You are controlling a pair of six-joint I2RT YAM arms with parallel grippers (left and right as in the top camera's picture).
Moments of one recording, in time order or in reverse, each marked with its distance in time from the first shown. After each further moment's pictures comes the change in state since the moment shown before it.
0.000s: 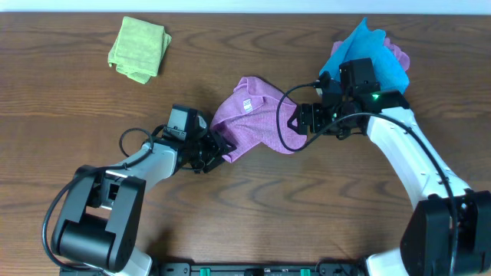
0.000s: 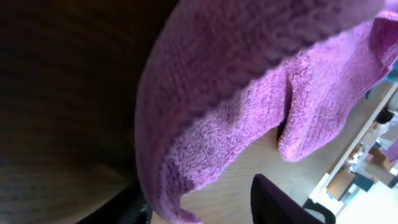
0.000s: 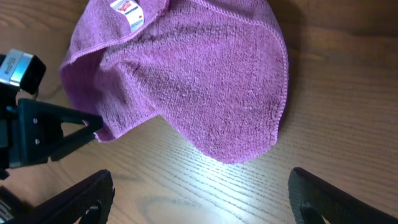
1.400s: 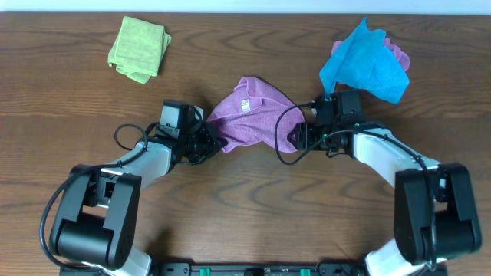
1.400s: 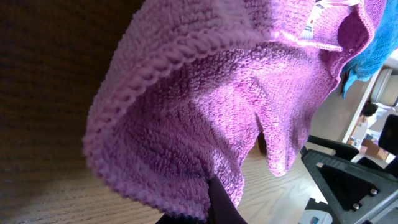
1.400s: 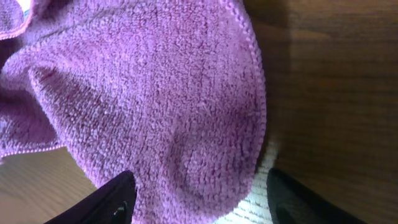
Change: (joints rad) left arm 0.055 0.004 0.000 0.090 0.035 0.091; right arm 0.000 0.101 -0.320 0.504 0.018 0.066
